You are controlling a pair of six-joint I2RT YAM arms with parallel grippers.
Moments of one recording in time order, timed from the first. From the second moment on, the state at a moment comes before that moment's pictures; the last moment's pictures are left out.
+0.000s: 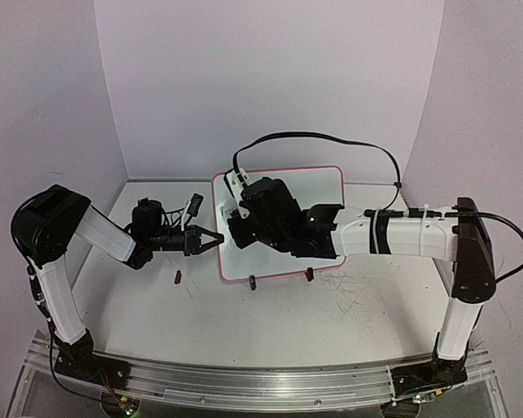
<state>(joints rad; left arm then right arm) -0.44 1.85 0.74 0.86 0.90 -0.39 1.10 1.90 1.53 -0.11 0.46 0.14</state>
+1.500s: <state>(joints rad) -0.44 1.85 0.74 0.86 0.90 -0.39 1.09 1.93 1.57 -0.10 0.51 0.14</state>
